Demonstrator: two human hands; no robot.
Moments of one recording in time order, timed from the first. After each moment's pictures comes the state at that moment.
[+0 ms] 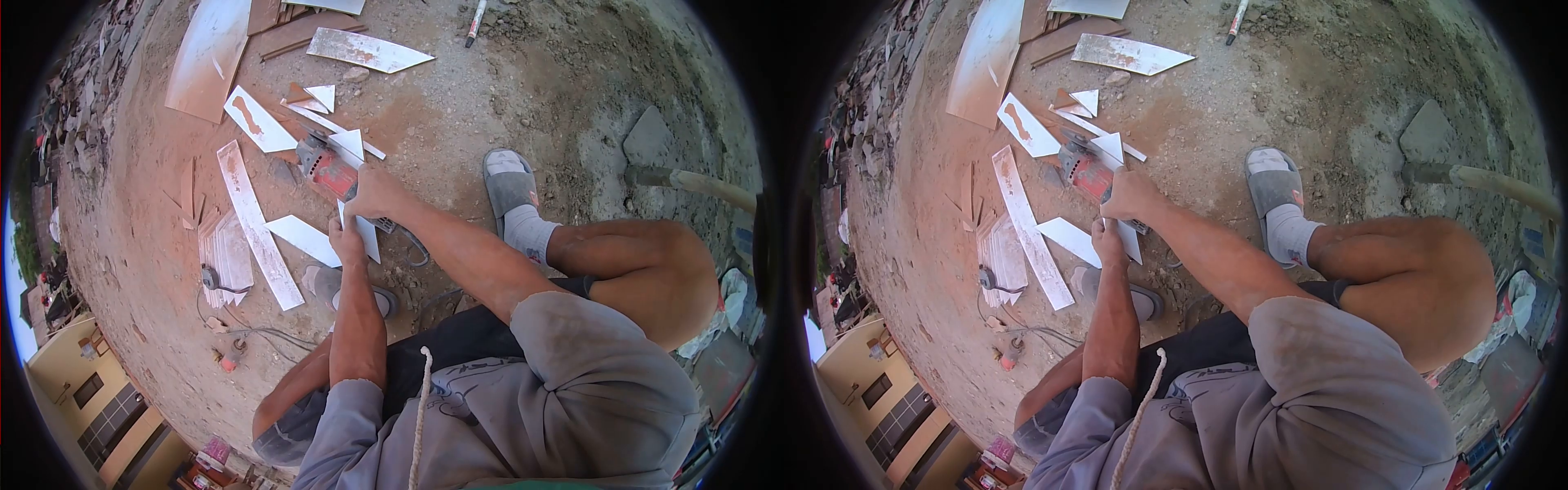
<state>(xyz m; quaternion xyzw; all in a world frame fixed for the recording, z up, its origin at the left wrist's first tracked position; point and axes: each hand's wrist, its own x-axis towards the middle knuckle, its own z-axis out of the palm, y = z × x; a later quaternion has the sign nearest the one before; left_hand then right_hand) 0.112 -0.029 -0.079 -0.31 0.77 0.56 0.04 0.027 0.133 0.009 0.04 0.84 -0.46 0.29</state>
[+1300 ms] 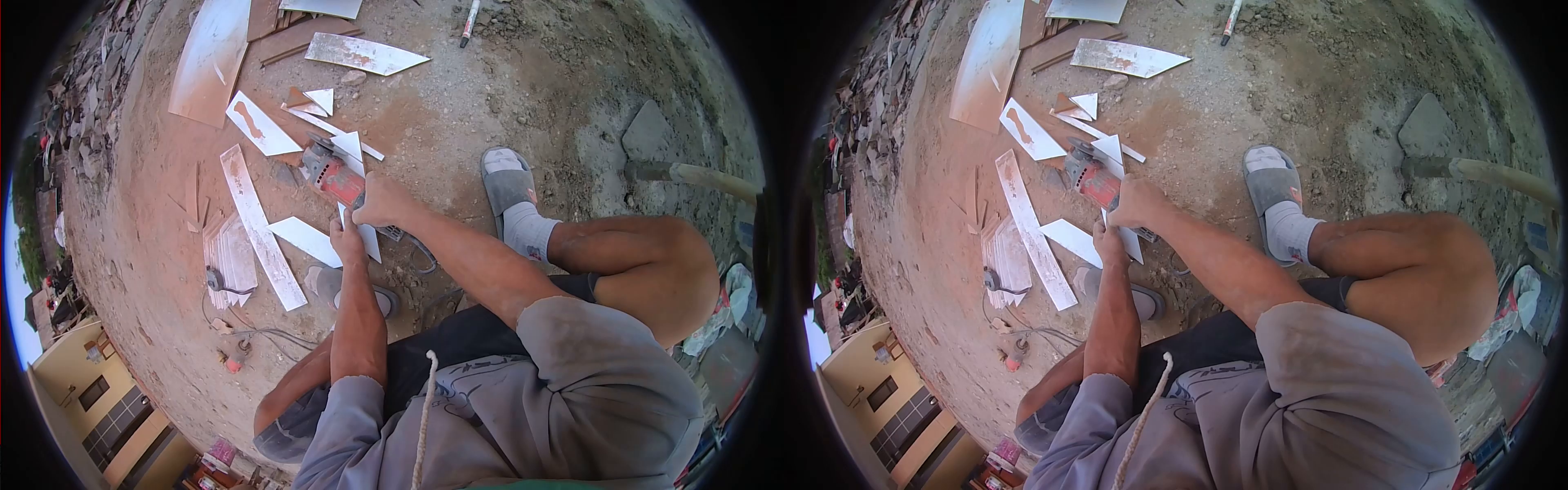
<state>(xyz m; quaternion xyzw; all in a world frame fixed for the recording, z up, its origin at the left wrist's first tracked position) 0.111 -0.034 -0.088 -0.32 0.76 0.56 0.04 0.048 0.145 0.016 0.04 0.84 -0.47 0.27</state>
